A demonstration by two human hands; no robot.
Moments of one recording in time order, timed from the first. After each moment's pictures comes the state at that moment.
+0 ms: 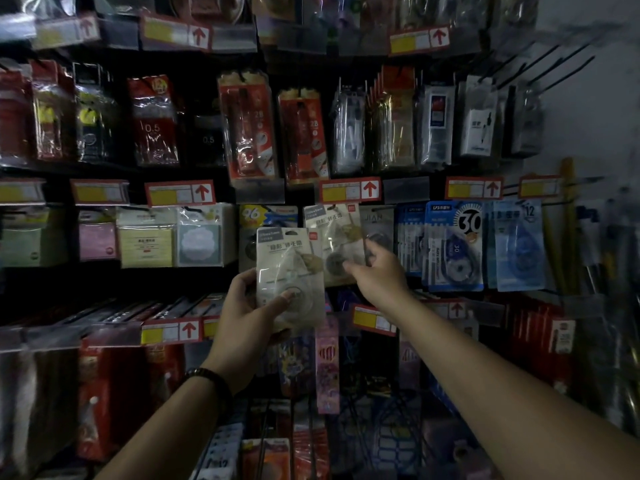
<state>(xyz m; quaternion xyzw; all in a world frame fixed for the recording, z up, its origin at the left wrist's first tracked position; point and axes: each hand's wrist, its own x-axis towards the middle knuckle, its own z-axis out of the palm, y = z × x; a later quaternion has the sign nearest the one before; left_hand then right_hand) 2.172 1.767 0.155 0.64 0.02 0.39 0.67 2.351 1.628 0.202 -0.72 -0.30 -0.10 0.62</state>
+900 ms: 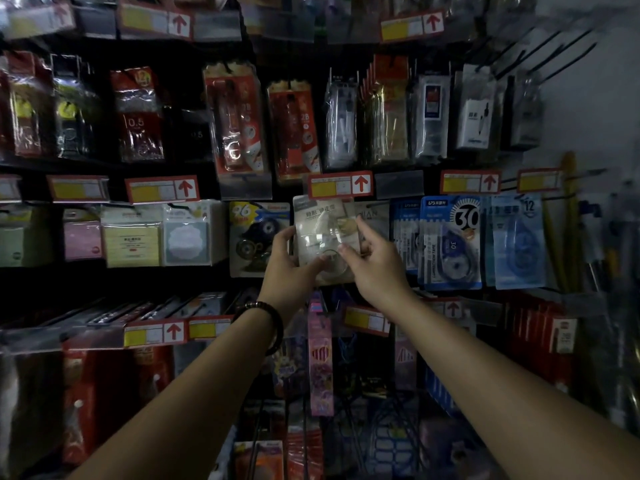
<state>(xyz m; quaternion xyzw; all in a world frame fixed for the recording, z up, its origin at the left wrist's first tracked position) 2.249 1.734 0.207 0.69 0.00 0.40 0.60 2.339 1.608 0.210 -0.66 -0.38 -0.17 0.62</state>
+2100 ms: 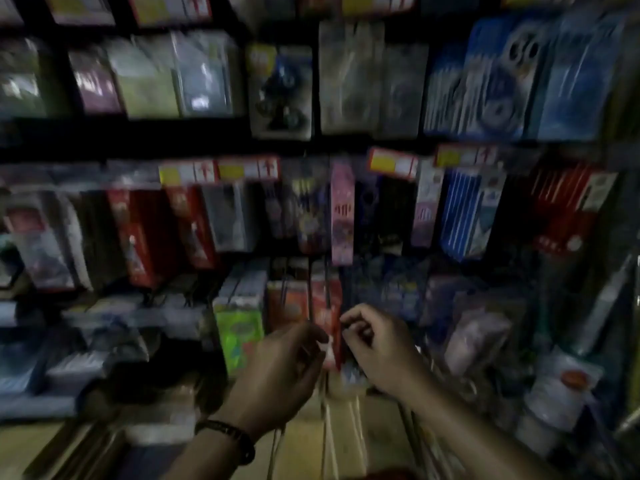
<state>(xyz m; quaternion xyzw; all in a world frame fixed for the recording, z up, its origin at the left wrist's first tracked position) 2.077 1.704 -0.058 0.94 0.06 0.26 0.24 2.223 1.555 -0.074 -0.78 -0.43 -0.04 0.45</state>
